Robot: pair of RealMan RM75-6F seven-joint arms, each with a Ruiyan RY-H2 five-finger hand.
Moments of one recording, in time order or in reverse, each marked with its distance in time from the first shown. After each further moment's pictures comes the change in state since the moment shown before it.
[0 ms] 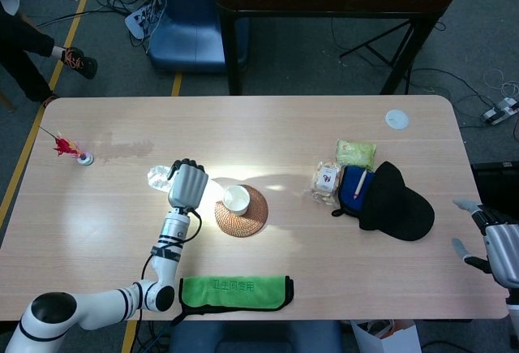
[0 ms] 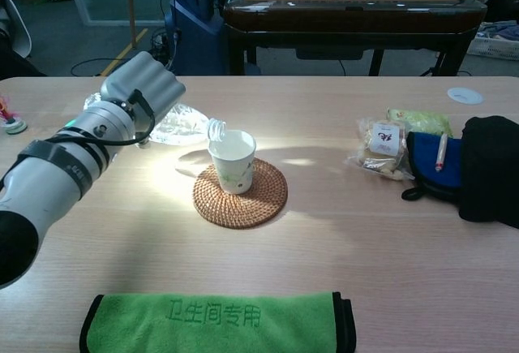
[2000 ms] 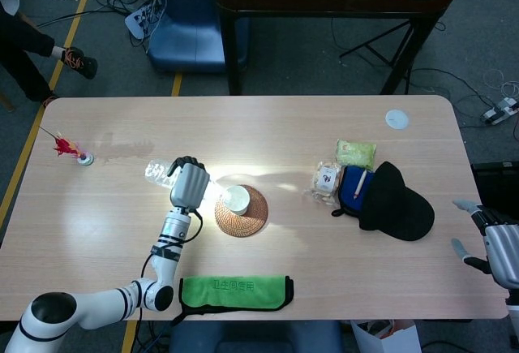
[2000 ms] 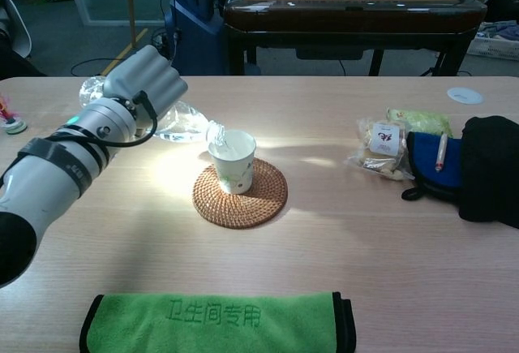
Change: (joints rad) left arm 0.001 0.001 0.003 0.018 0.042 0.003 0.108; right arm -0.001 0.004 -0.001 -0.006 -0.004 0.001 0.003
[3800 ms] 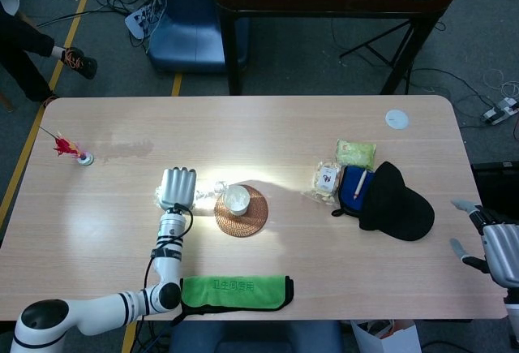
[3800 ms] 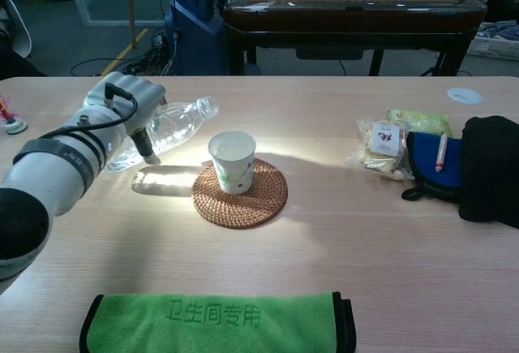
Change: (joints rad) left arm 0.065 -0.010 -0.171 -0.129 -0.218 -0.015 -0.327; right arm 0.006 -0.005 -0.001 0.003 0.007 -0.018 -0.006
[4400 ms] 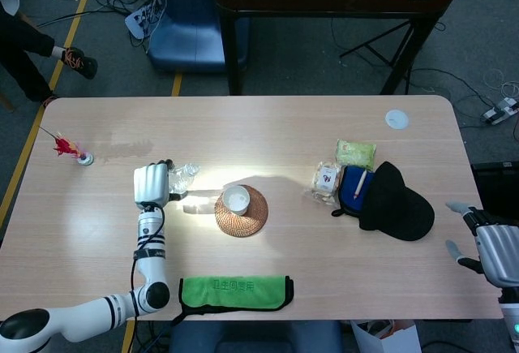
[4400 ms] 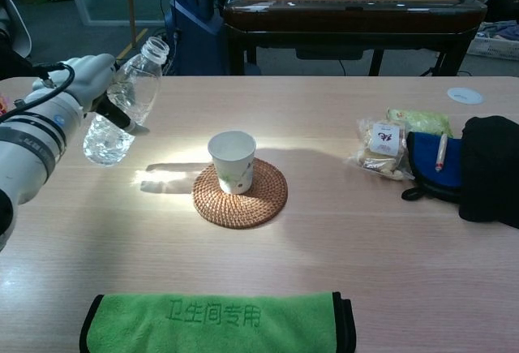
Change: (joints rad) left arm 0.103 0.049 -0.074 -0.067 0.046 0.081 -0.405; right arm 0.007 -0.014 -0.007 0.001 0.001 -0.019 -0.024
